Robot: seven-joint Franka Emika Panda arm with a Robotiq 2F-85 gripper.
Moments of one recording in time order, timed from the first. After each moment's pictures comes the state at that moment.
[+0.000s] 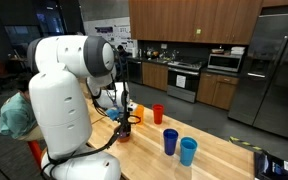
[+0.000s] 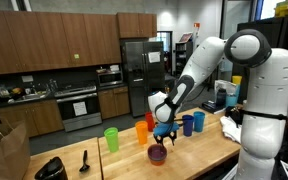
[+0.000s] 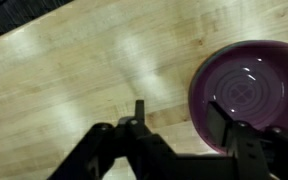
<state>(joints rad) 0.20 0.02 0.17 -2.53 -0.09 2.36 0.98</state>
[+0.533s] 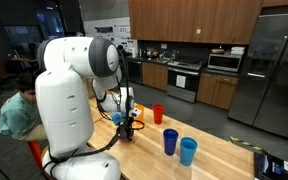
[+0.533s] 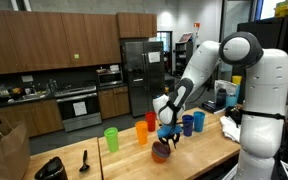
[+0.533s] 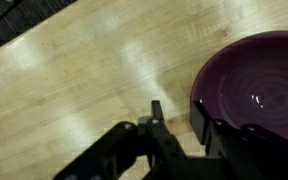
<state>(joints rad) 0.16 0.07 0.14 -2.56 -0.09 2.42 1.00</state>
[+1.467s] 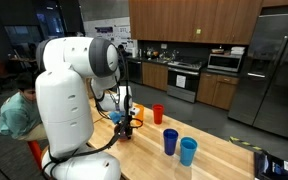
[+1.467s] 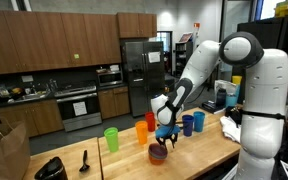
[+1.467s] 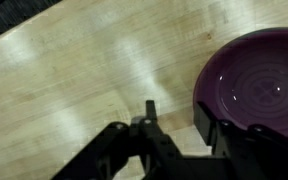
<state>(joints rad) 0.19 0.07 0.15 -2.55 -0.09 2.43 0.99</state>
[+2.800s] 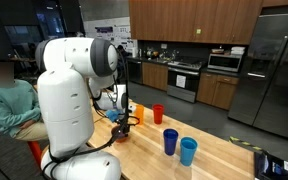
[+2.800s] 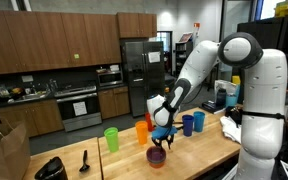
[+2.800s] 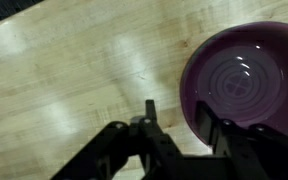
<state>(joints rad) 0.21 0.09 0.17 -2.51 -0.09 2.43 0.99</state>
